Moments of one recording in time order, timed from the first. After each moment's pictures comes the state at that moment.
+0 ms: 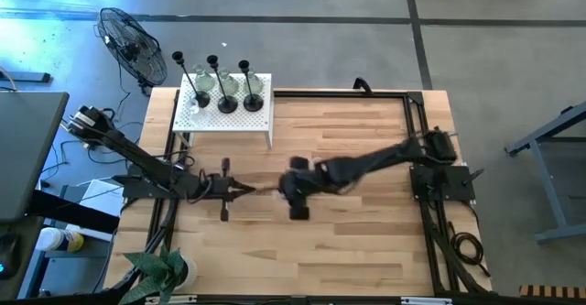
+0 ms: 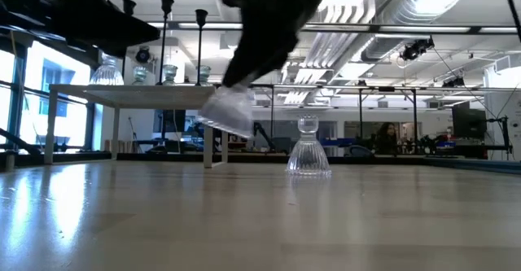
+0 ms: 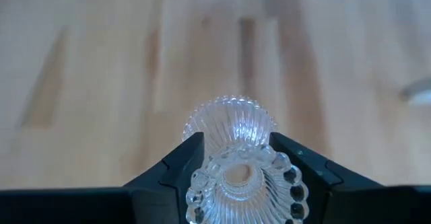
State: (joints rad) left arm -0.50 1.04 0.24 0.71 -0.57 0.03; right arm 0.17 1.93 1.47 -0.43 0.12 0.12
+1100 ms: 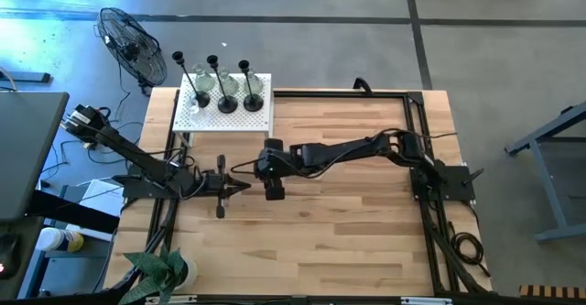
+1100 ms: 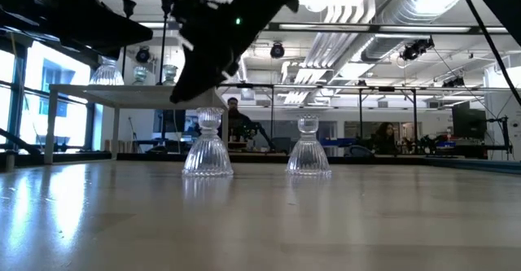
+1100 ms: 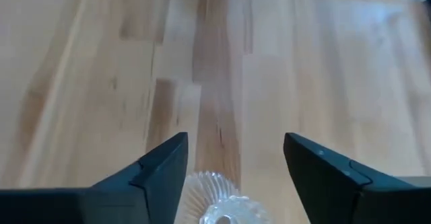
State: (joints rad) left arm -0.50 0.92 0.20 0.64 -0.58 0.01; right arm 0.03 2.18 1.79 -0.42 0.15 -0.14
